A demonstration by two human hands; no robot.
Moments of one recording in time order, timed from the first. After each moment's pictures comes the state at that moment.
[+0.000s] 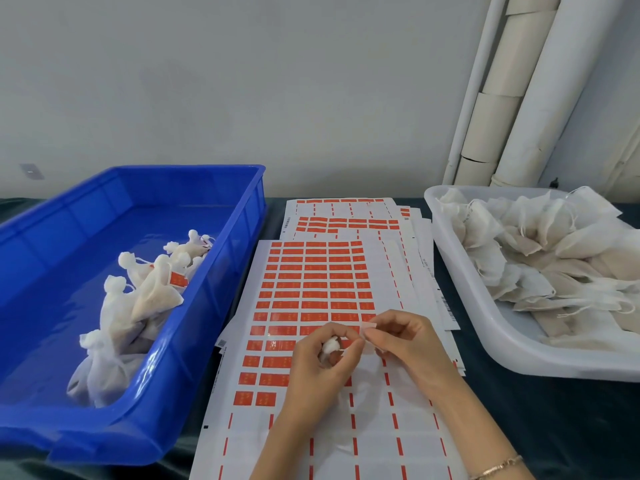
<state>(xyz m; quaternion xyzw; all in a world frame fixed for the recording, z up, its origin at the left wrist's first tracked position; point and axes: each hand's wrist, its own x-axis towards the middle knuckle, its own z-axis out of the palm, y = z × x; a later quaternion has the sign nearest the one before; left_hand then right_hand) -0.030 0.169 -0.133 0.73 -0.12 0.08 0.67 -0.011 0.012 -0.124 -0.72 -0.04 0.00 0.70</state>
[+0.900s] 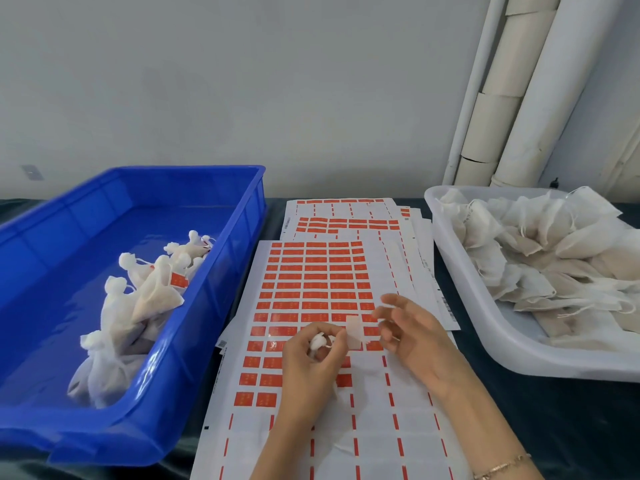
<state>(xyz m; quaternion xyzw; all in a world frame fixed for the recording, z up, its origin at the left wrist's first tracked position) -0.026 0.169 -0.137 0.75 -0.01 0.14 0.65 -0.007 0.006 -0.117 -0.57 0.00 0.06 0.82</state>
